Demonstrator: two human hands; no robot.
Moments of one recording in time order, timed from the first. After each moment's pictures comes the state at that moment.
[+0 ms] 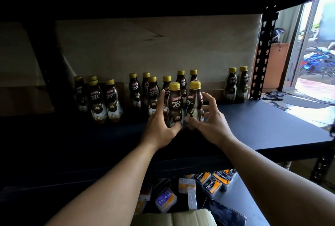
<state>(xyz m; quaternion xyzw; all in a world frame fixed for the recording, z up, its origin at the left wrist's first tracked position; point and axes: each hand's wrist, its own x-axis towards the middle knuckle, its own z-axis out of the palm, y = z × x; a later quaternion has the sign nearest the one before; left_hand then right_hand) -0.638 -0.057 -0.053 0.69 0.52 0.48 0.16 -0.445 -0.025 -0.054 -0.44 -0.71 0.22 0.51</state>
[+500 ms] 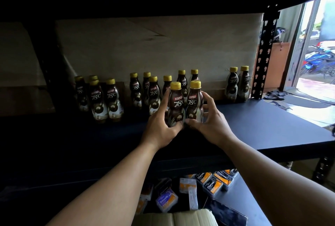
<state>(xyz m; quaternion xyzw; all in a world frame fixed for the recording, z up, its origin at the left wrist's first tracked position) -0.638 -0.060 -0.051 0.70 0.50 0.49 0.14 -0.447 -0.026 -0.053 -0.45 -0.72 0.21 0.49</state>
